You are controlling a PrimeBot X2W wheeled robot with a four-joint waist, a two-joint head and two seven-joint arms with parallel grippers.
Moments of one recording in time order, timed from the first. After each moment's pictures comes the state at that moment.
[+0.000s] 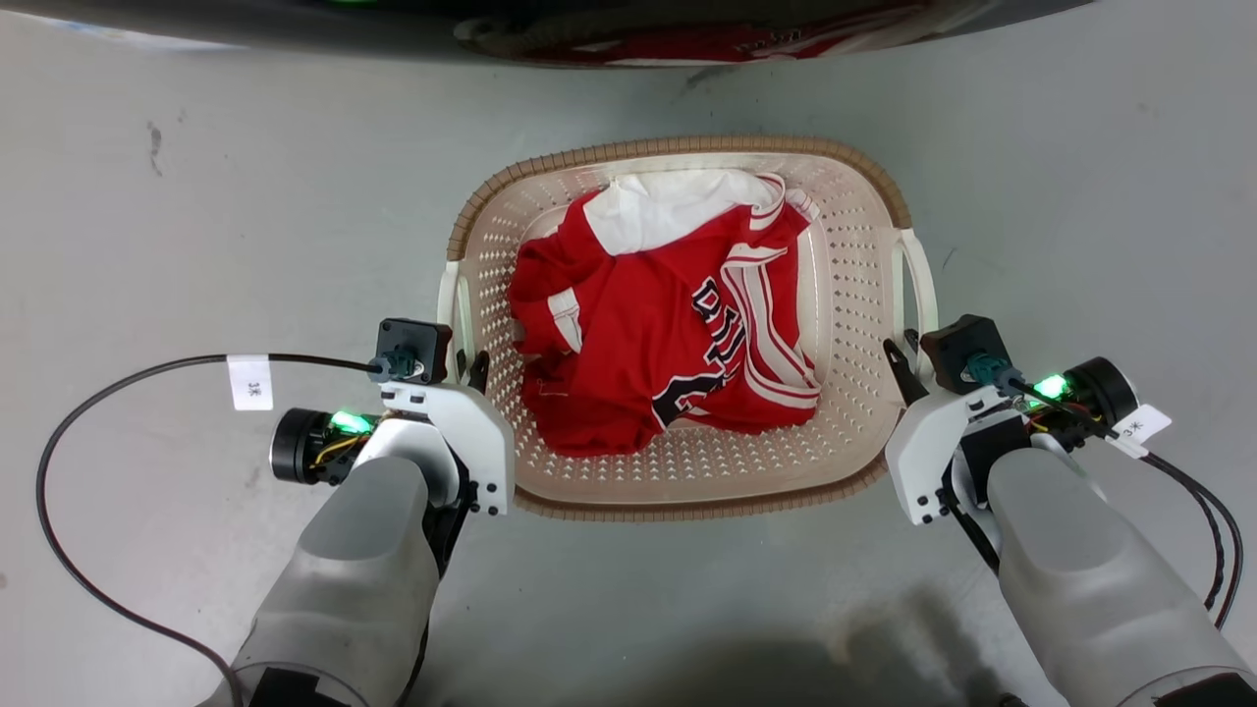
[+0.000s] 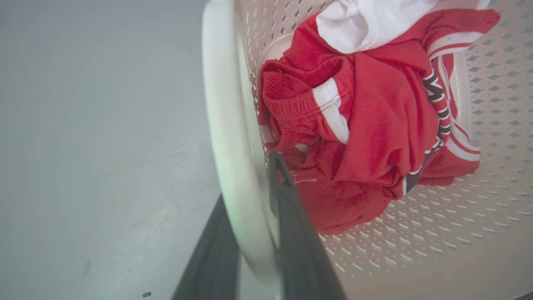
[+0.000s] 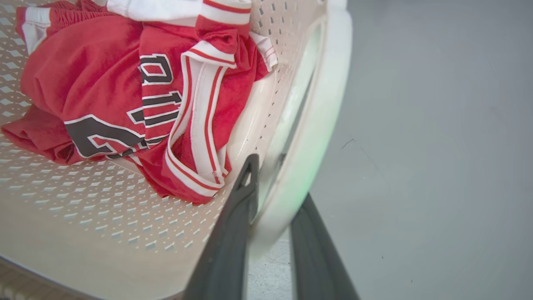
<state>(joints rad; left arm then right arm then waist) -0.84 0.05 -0.29 1.28 -0.24 -0.13 -0.23 -0.77 -0.09 0.32 1.16 -0.03 0.13 -0.26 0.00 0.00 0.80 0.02</state>
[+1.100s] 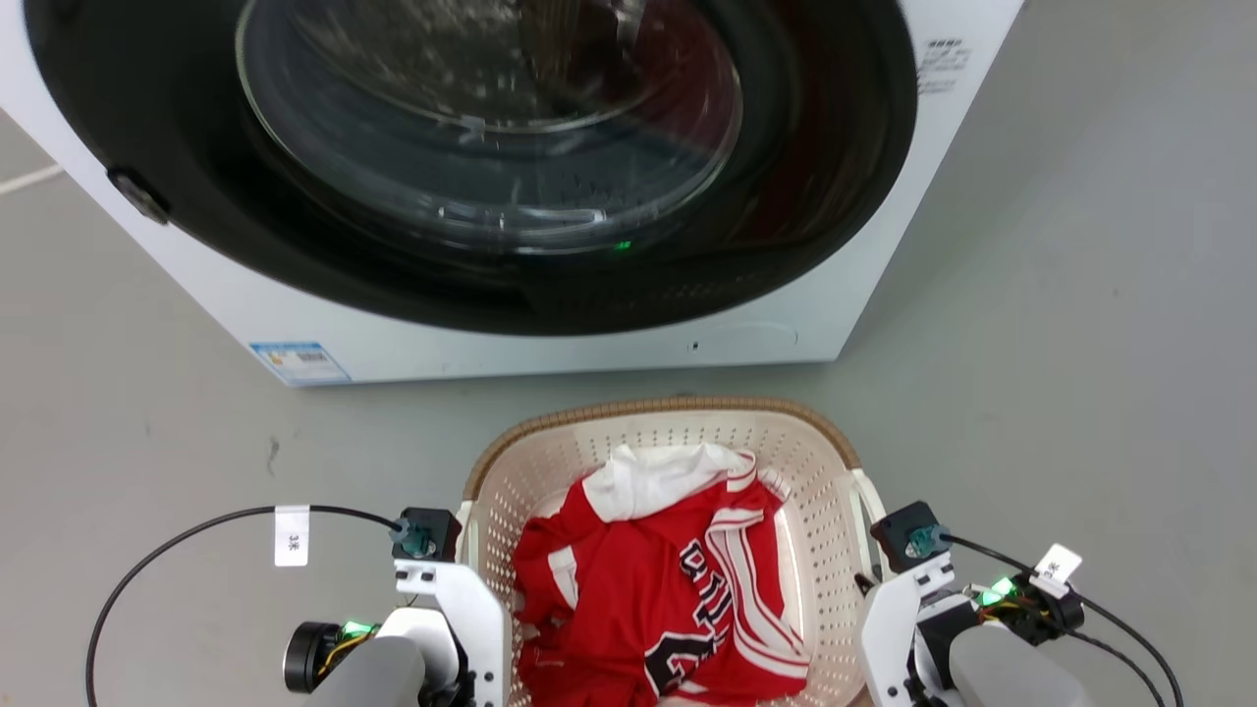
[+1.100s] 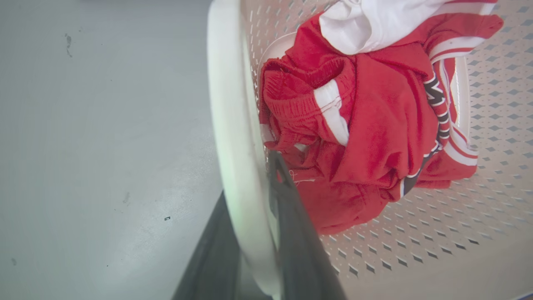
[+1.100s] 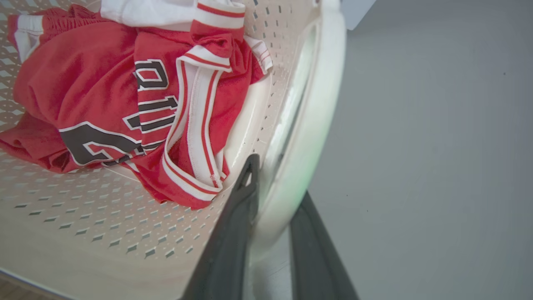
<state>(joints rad) -0.58 0.08 -0.49 1.27 -0.50 -0.13 0.02 -0.59 -0.06 0.58 1.29 0.24 0.13 -0.12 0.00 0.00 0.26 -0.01</state>
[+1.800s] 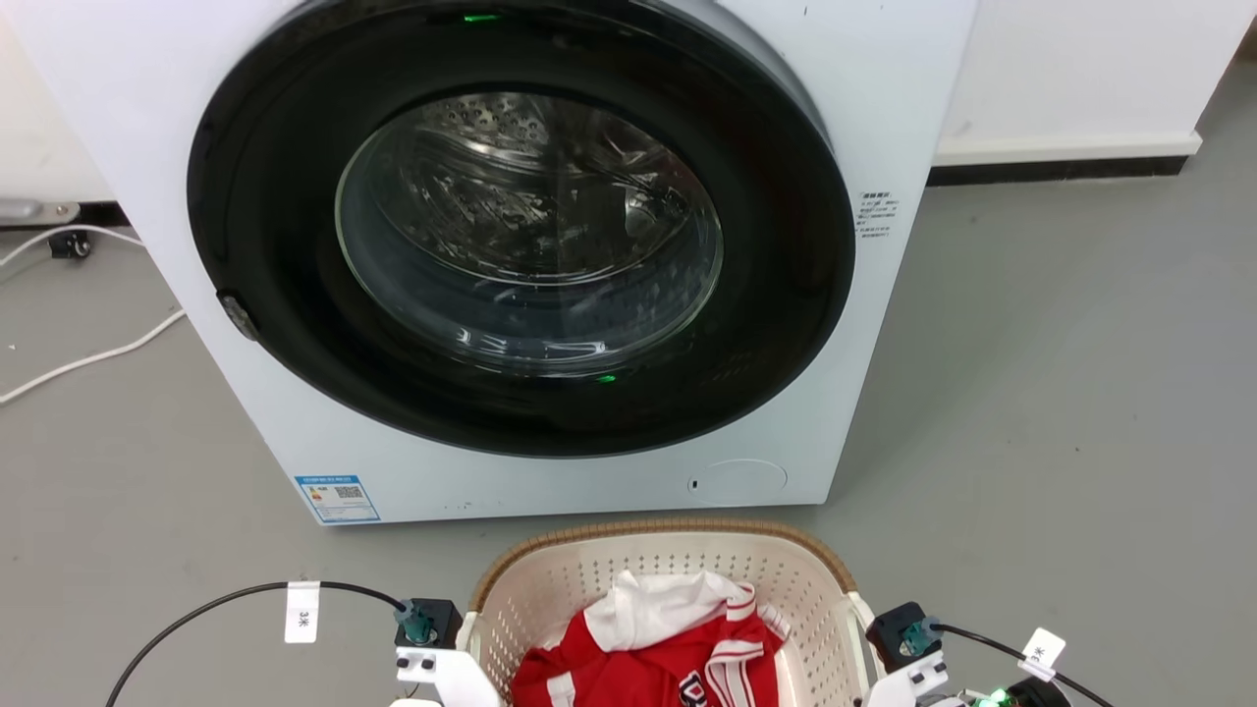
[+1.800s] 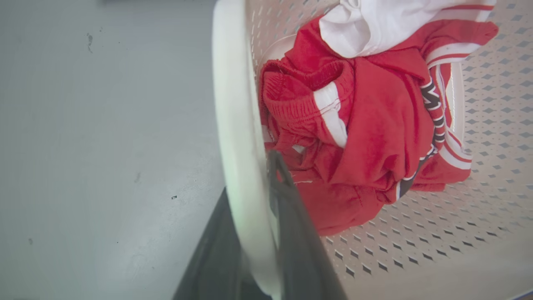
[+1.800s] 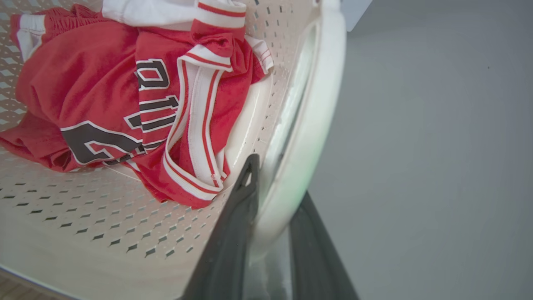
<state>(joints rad) -0.46 0.11 -0.63 1.24 -0.65 -0.13 0.12 -0.45 -0.08 0.78 1.26 0.47 0.13 -0.03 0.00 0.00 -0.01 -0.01</state>
